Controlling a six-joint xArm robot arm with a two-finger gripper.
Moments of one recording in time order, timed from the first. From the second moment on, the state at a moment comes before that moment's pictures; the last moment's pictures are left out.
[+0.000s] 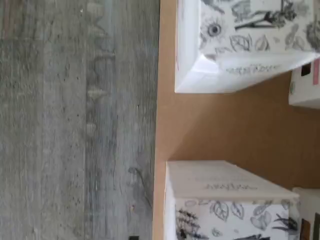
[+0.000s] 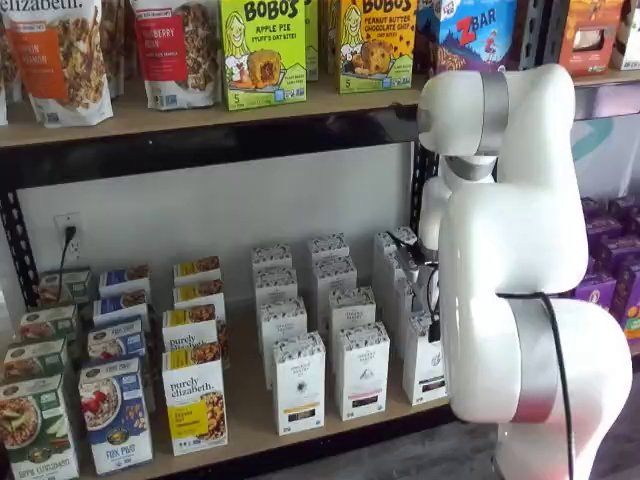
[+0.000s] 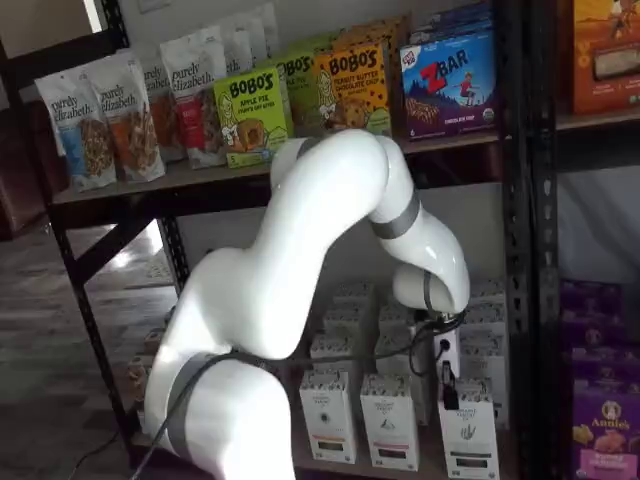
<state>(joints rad) -0.31 0.98 -1.49 -0.02 0.48 -1.86</state>
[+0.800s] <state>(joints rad) -0.30 1.06 -1.57 -0.24 0.51 -1.65</state>
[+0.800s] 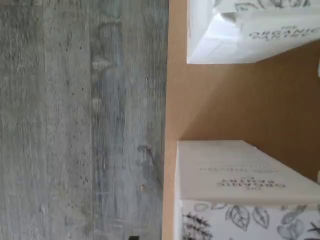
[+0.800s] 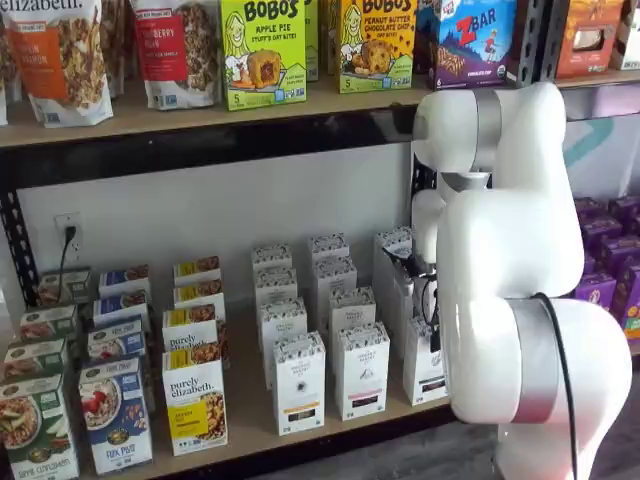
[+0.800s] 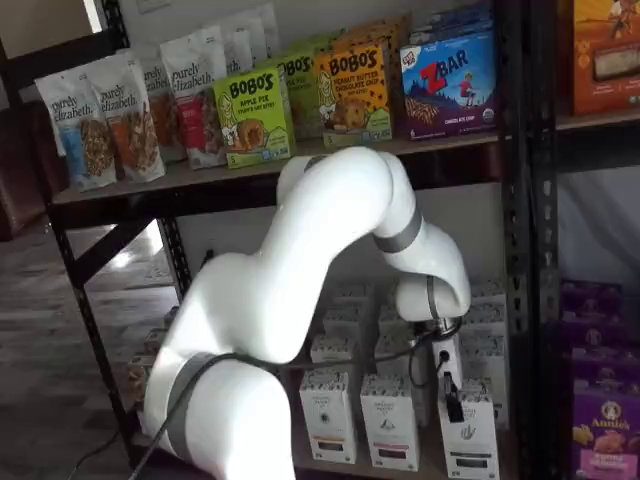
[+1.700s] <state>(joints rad) -0.31 1.11 -1.62 -0.27 0.50 -1.64</state>
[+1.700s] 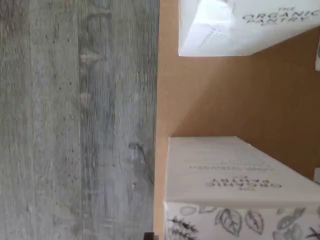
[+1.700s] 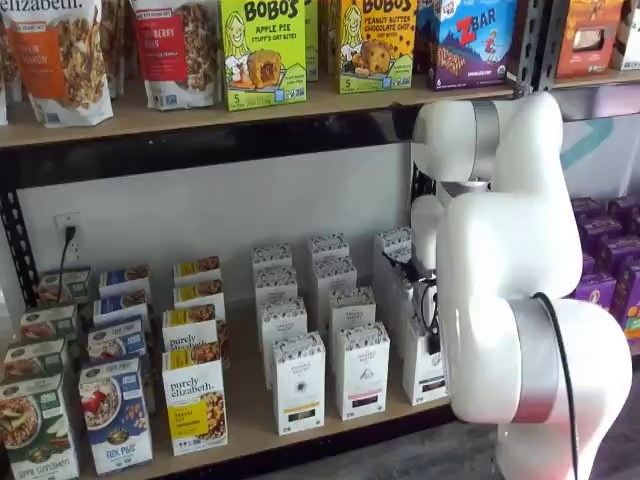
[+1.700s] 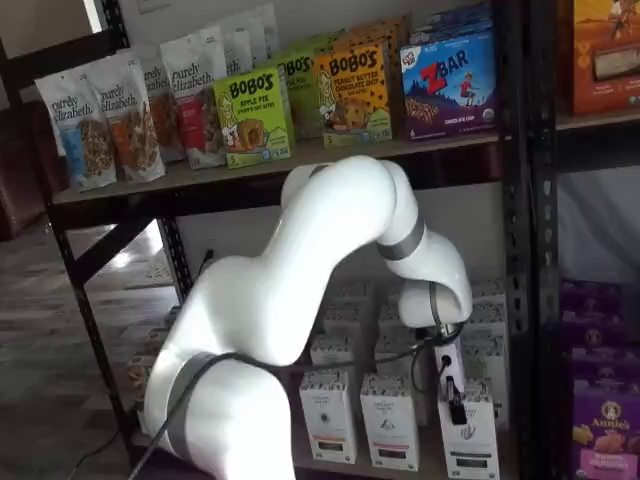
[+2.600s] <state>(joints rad) -0.30 1.07 -1.57 -0.30 0.48 -1.60</state>
